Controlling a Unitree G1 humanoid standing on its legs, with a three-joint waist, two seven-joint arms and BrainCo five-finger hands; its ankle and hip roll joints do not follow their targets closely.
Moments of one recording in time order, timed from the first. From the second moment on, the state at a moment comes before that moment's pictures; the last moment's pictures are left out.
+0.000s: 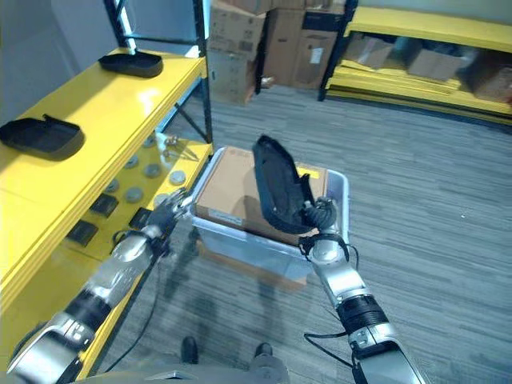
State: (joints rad) left arm -0.41 0.23 -0.40 0.36 -0.62 0.13 0.04; right arm -0.28 -0.52 0.27 0.31 0.15 0.22 -0.45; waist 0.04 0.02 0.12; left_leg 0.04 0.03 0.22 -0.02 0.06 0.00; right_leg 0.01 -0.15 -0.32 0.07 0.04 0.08
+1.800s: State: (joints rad) left arm -0.45 0.19 -0.47 0.42 -0.92 0.41 0.08; right arm -0.40 -0.44 0.51 0.41 0.03 0.24 -0.23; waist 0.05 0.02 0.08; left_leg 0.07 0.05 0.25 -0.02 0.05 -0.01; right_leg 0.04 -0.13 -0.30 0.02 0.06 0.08
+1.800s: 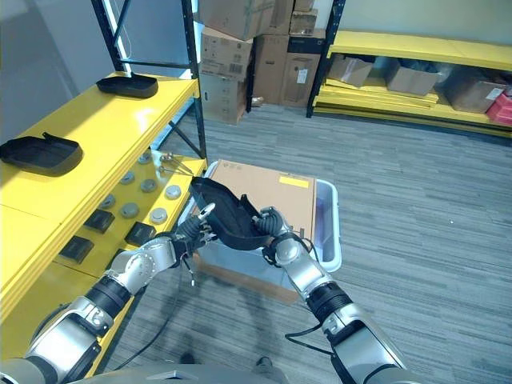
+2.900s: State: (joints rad) left arm -0.45 0.22 -0.49 0.41 -0.68 0.41 0.04; right arm -0.40 -0.44 0.55 0.41 -0.05 0.26 -0.18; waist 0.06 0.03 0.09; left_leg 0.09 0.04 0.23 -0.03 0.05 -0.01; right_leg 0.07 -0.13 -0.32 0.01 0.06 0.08
